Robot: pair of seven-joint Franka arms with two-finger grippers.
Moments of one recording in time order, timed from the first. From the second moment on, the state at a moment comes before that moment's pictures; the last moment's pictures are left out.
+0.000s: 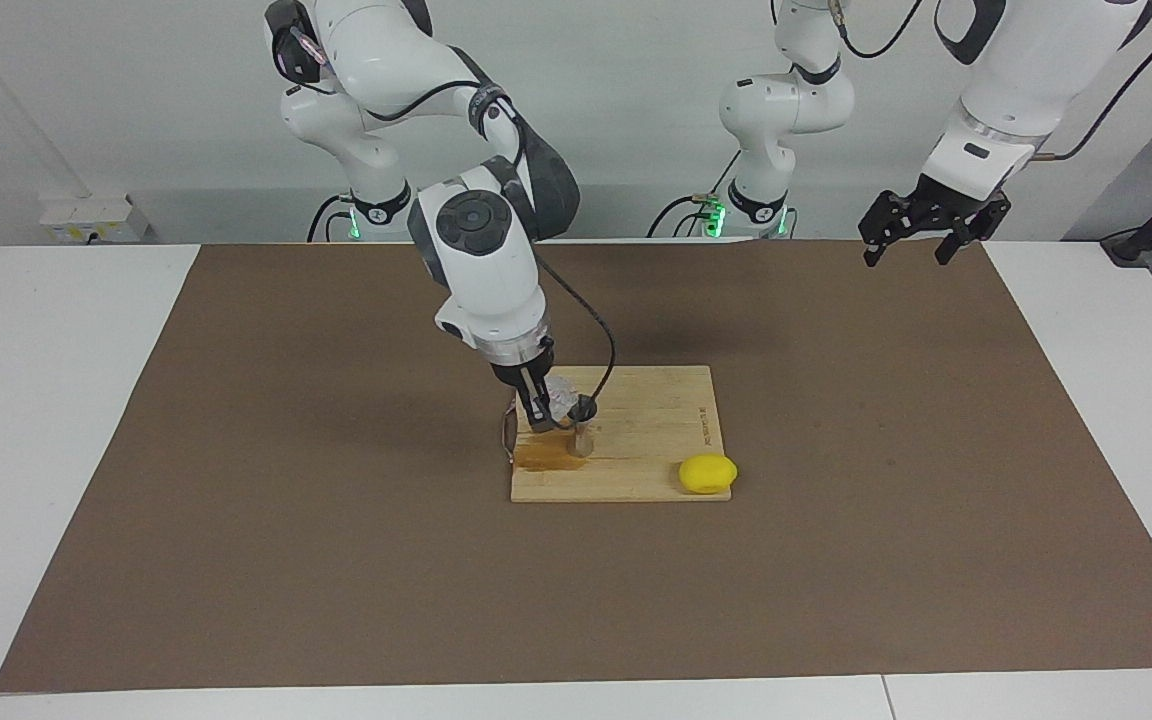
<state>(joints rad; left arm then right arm) 0.01 -0.07 -0.10 -1.64 -0.01 1.55 -0.05 0.41 0.49 0.02 -1.37 0.16 1.92 1.73</state>
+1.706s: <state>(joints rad) 0.01 -0.07 -0.10 -1.64 -0.01 1.55 -0.05 -0.22 0.43 0.01 -1.96 0.83 2.02 0.84</state>
